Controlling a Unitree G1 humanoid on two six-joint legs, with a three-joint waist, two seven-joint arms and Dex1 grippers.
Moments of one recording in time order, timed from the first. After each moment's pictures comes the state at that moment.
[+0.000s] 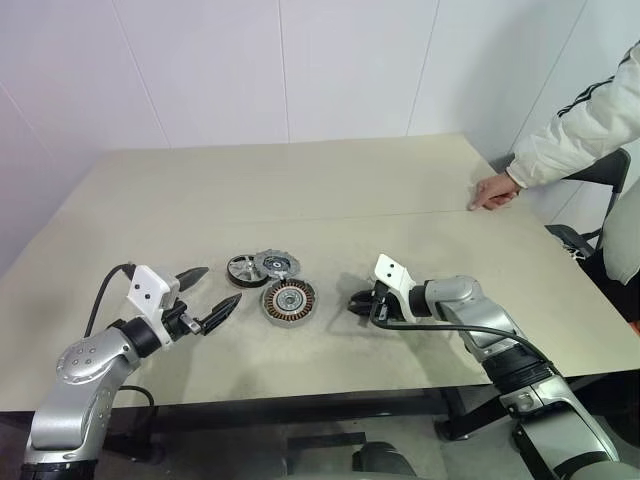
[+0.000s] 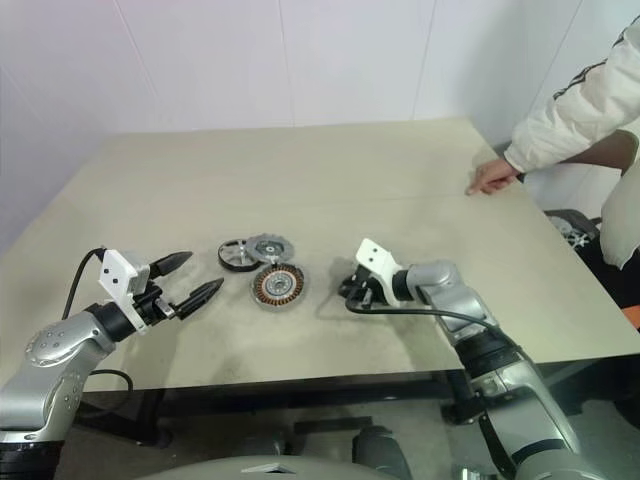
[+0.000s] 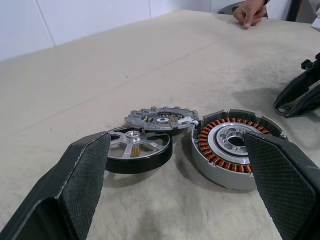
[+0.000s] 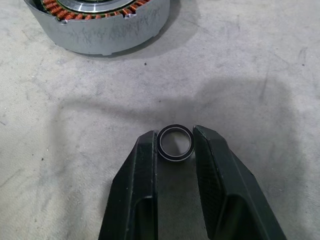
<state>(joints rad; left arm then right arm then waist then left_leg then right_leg) 0.10 0.57 0.23 -0.30 -0.45 0.28 -0.72 -0.49 -0.51 0.32 0.22 0.09 0.44 0.99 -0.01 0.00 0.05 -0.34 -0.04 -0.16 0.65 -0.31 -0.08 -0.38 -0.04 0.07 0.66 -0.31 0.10</state>
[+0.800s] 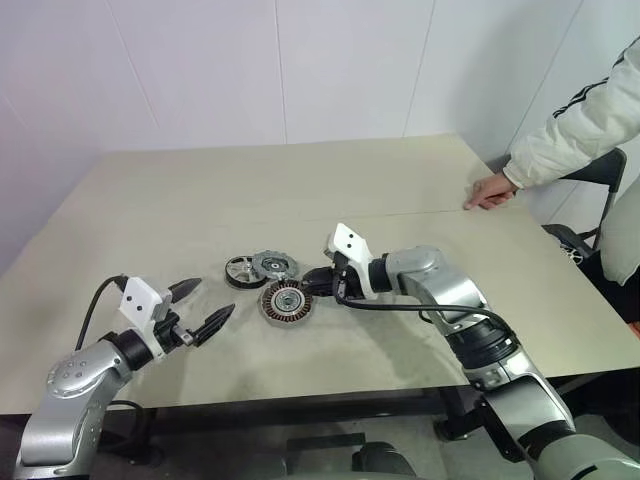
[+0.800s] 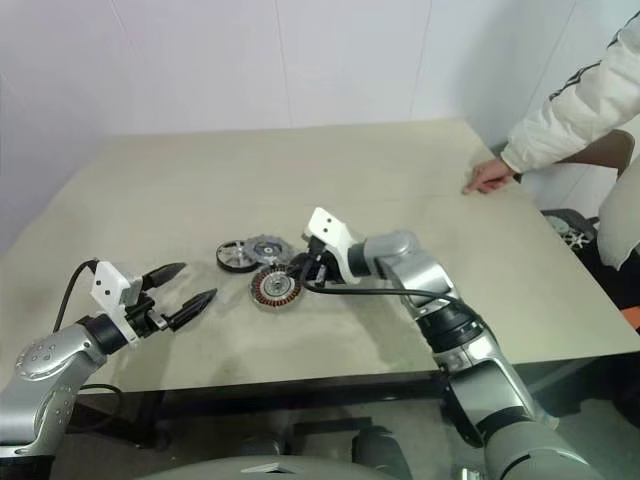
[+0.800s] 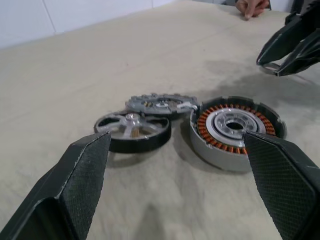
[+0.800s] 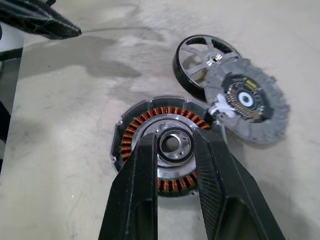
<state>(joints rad) 0.18 0.57 0.26 -0.28 -0.45 0.25 -0.75 -0.68 -0.32 0.36 0.14 0.17 0.65 0.99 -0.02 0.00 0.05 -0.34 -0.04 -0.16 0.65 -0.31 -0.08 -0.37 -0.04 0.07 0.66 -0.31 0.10</state>
